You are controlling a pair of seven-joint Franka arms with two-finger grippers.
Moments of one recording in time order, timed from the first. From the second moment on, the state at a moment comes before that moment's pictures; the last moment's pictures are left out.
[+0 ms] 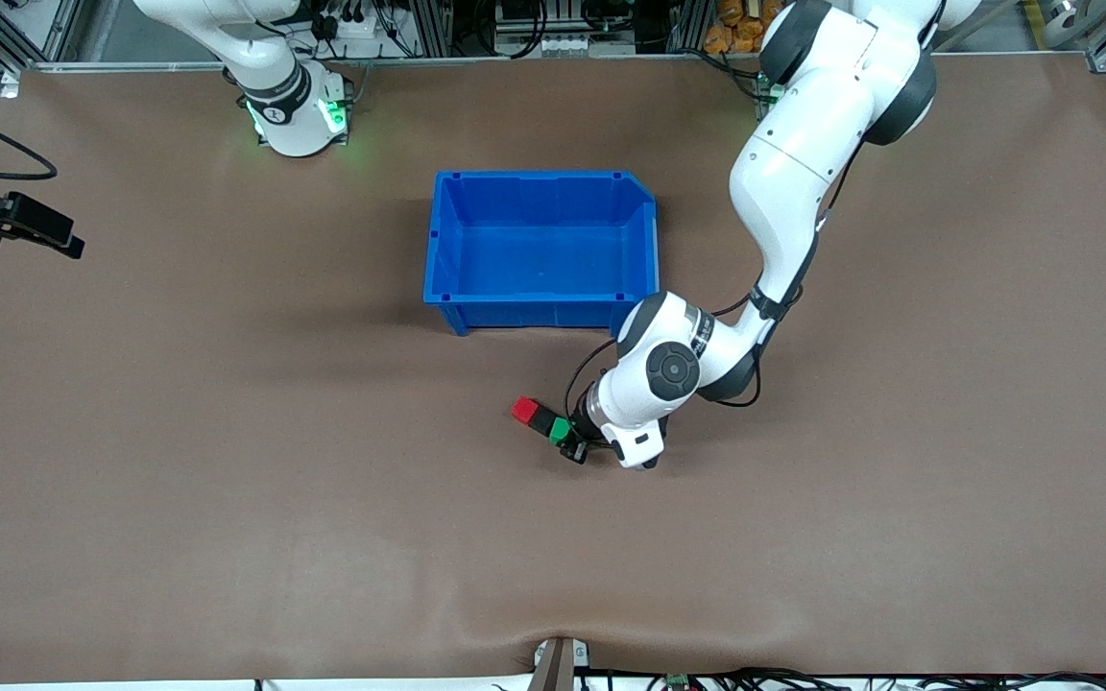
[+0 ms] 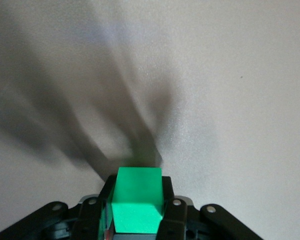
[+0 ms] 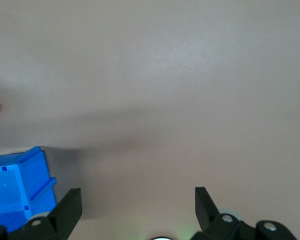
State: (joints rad) left arm -0.49 1.04 -0.20 -1.17 -0.17 2.40 -1.67; right arm 0.02 0.01 -0.07 -1.52 0.01 1.45 0.07
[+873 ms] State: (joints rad) left arm -0.50 1.03 -0.20 -1.17 -0.13 2.29 -1.64; right arm 0.02 0.01 -0.07 -1.52 0.01 1.45 0.07
